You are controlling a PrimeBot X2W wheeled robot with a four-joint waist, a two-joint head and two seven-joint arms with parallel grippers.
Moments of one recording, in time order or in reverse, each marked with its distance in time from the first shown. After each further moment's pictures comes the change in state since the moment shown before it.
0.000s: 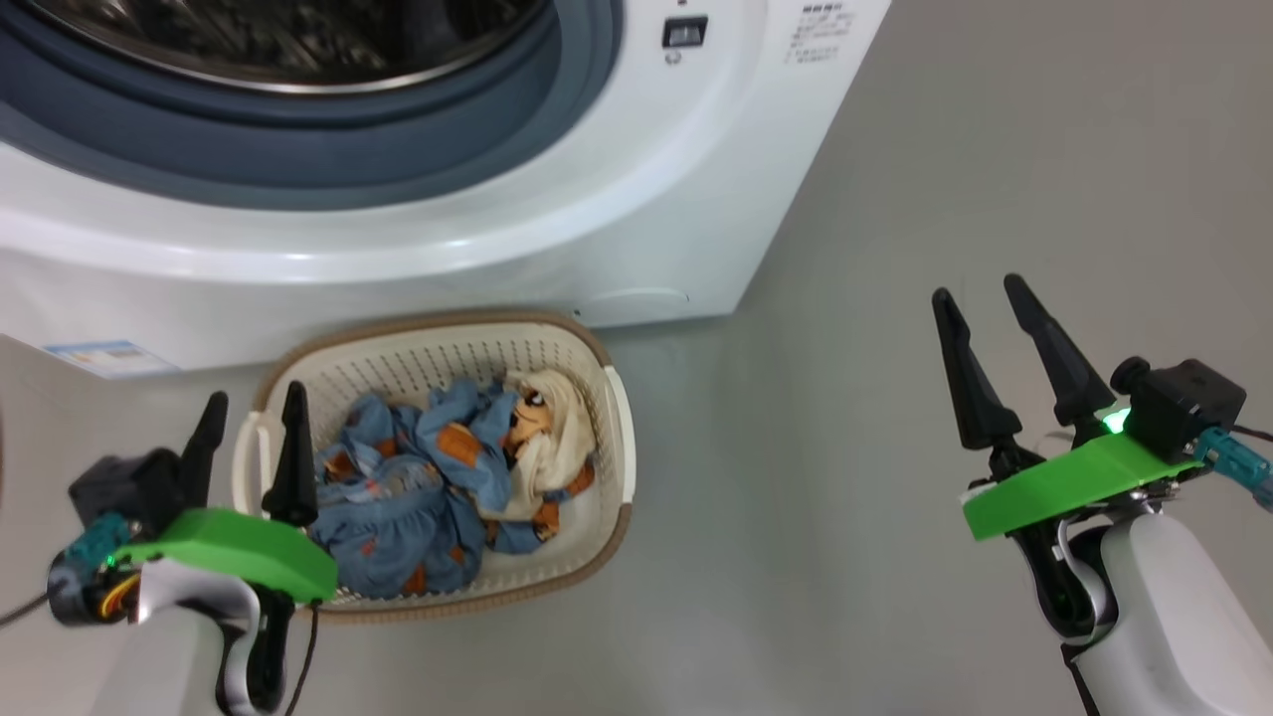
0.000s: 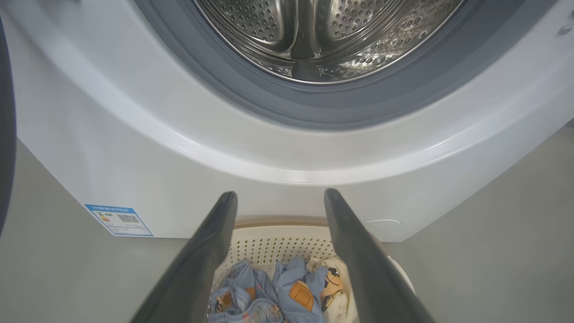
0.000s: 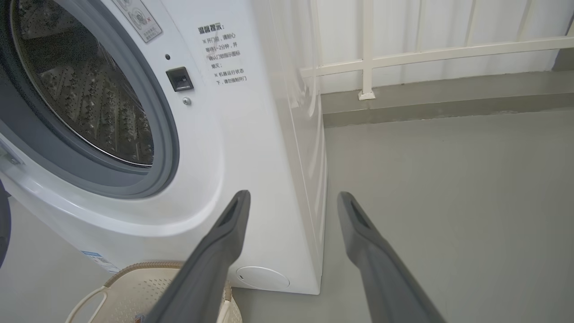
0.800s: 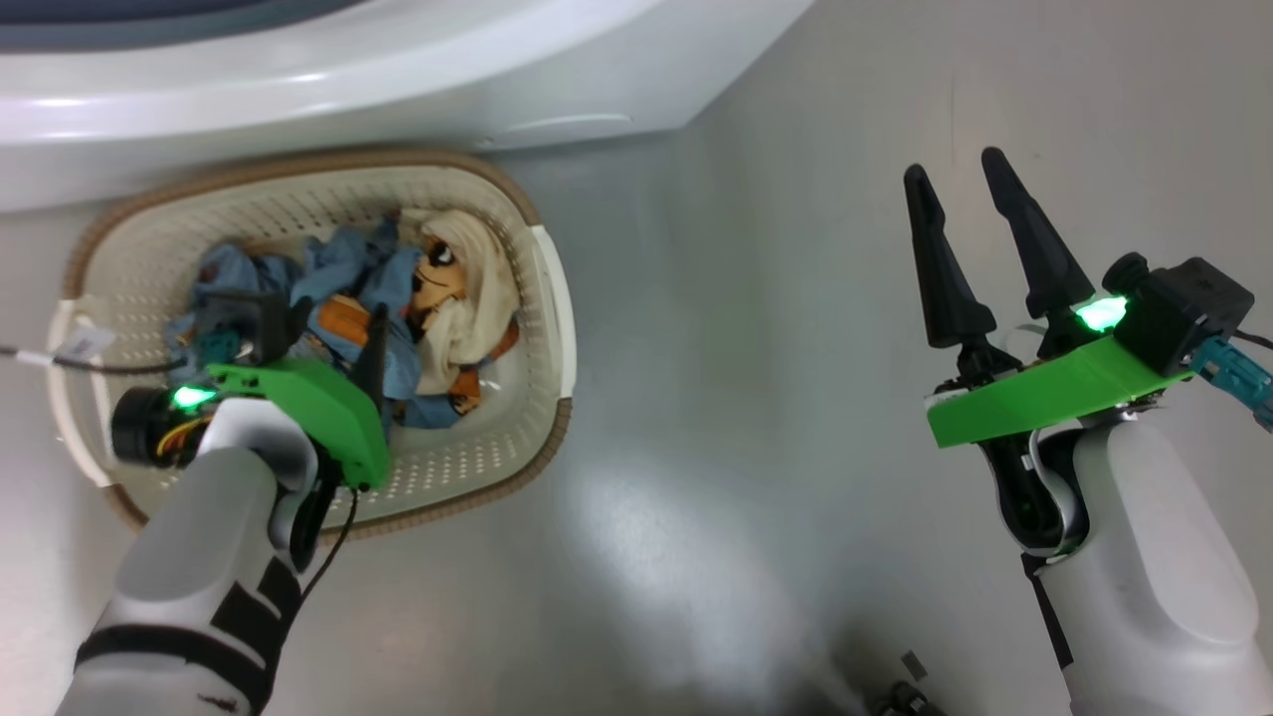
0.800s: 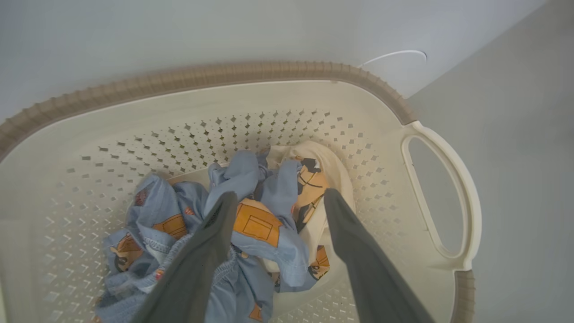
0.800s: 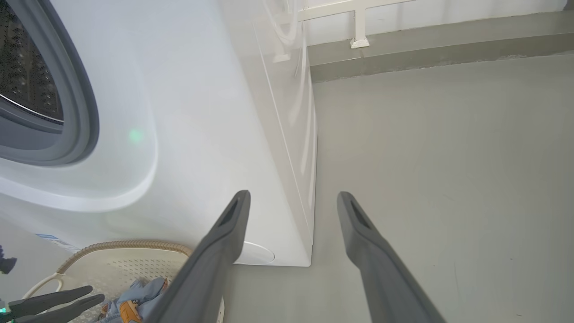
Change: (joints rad) left arm -0.433 -0.023 -0.278 0.492 0.002 -0.070 0.088; right arm -0.149 0.063 0.003 -0.039 -0.009 0.000 0.000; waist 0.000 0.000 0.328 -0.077
